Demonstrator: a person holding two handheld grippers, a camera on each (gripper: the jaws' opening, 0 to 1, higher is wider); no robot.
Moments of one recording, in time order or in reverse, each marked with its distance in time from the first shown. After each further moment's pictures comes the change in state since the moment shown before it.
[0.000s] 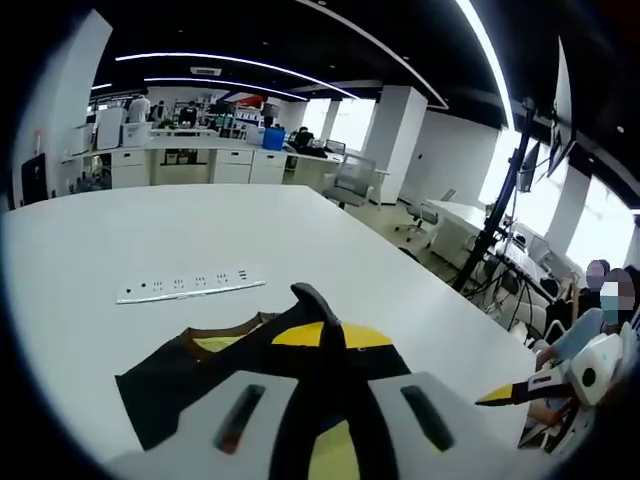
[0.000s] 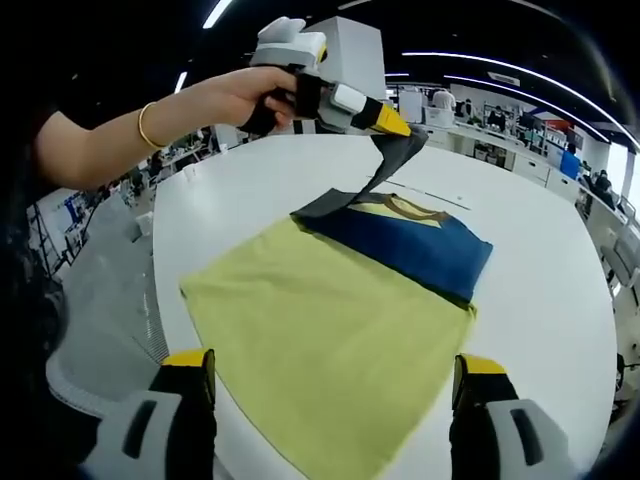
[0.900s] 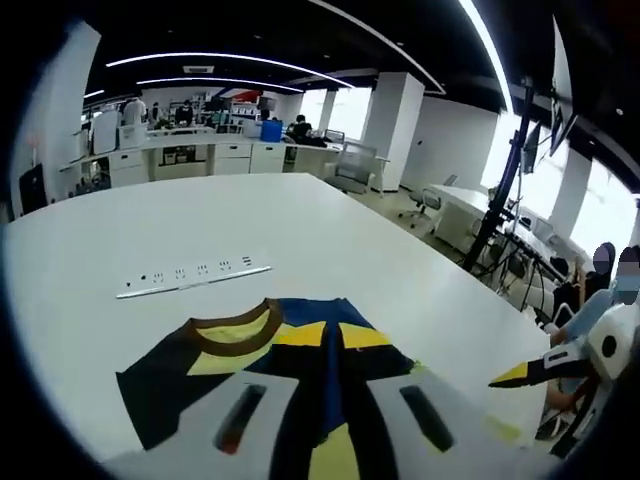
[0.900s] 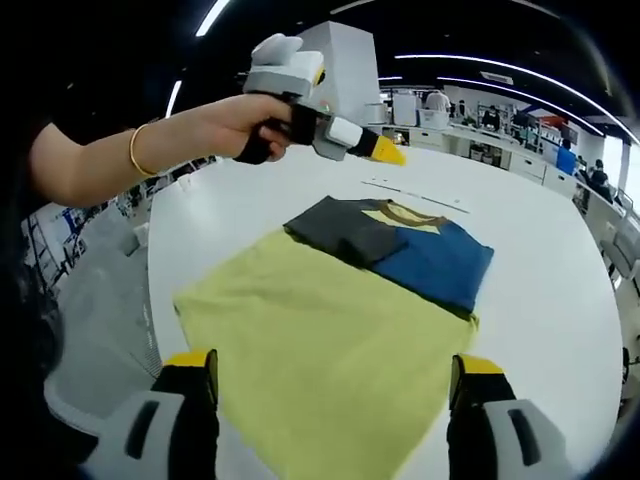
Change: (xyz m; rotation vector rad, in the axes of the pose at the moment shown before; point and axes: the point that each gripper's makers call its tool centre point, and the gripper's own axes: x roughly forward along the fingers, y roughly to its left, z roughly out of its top) left arm 0.003 0.023 -0.022 0.016 0.027 0.029; right arm 0.013 -0.007 0.016 0.040 -0.038 -0.001
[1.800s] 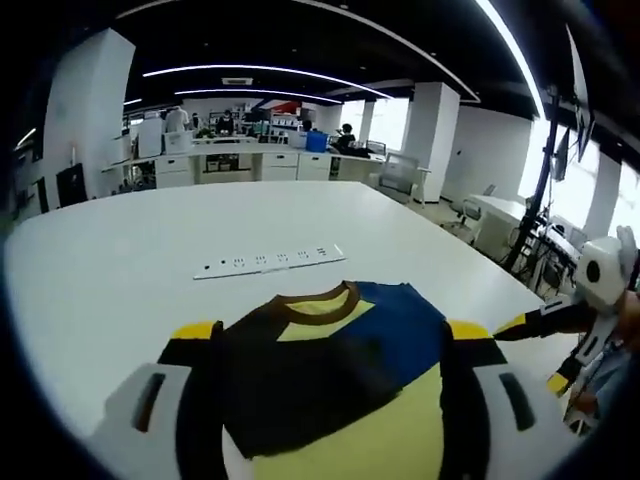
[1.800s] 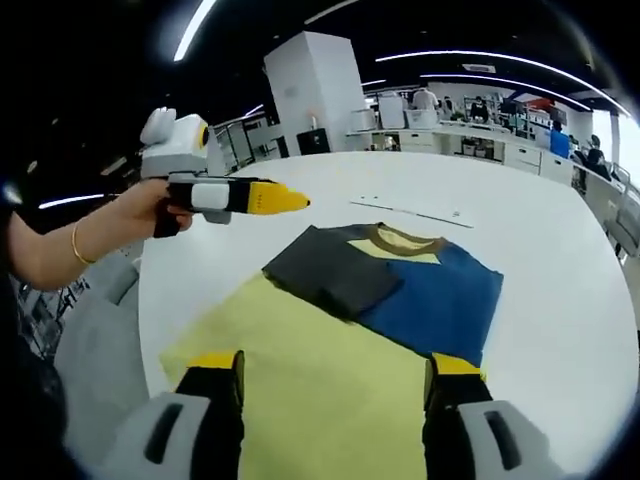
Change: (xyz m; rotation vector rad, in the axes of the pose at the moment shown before) left arm -0.072 0.076 -0.027 -0.019 -0.057 0.185; right arm 0.053 -0.027 0.058 0.084 -0.033 0.023
